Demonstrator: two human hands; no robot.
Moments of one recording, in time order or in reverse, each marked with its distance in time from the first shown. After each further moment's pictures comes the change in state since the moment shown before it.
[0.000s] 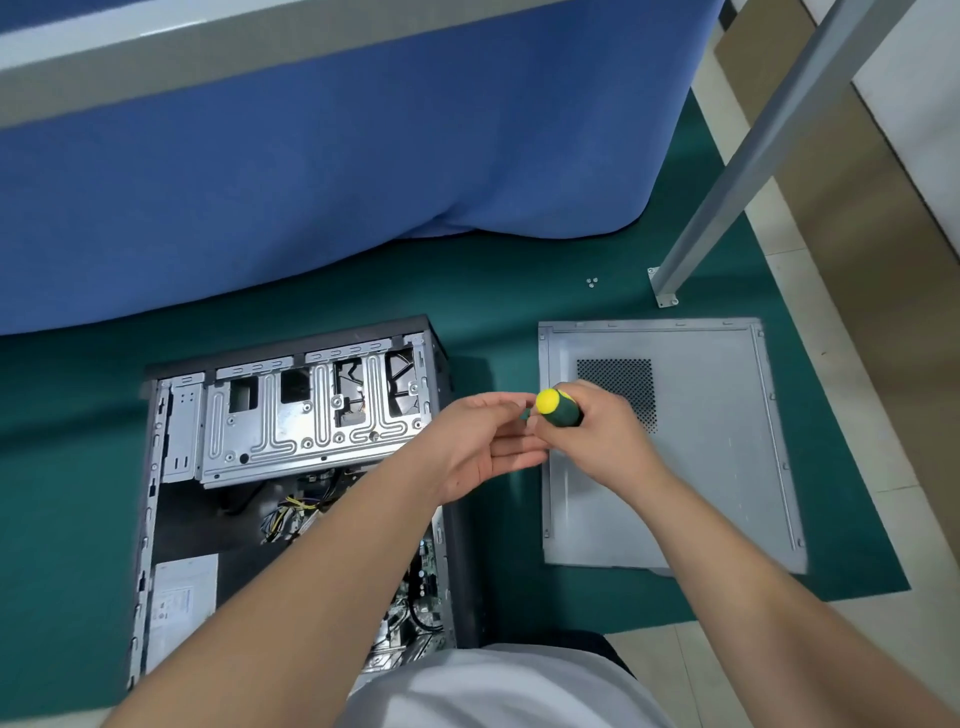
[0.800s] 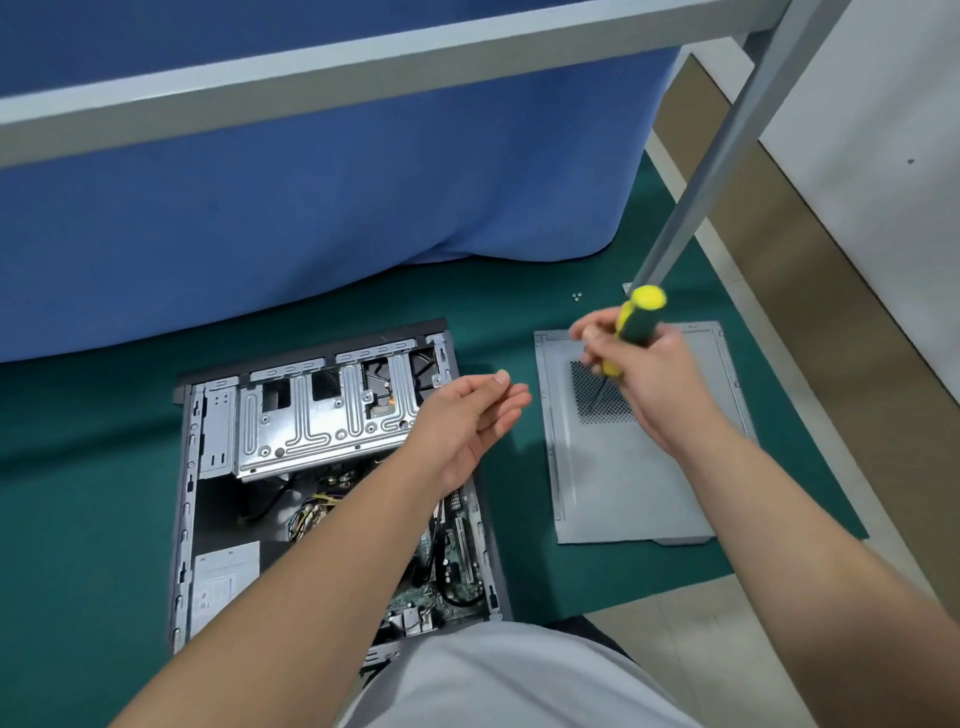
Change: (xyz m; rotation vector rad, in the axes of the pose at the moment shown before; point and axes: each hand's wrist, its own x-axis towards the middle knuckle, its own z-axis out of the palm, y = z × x) left_hand -0.039 -0.010 -0.038 -0.181 -0.028 0.293; right_hand -0.040 -0.086 -0.030 0.538 0.209 -0.050
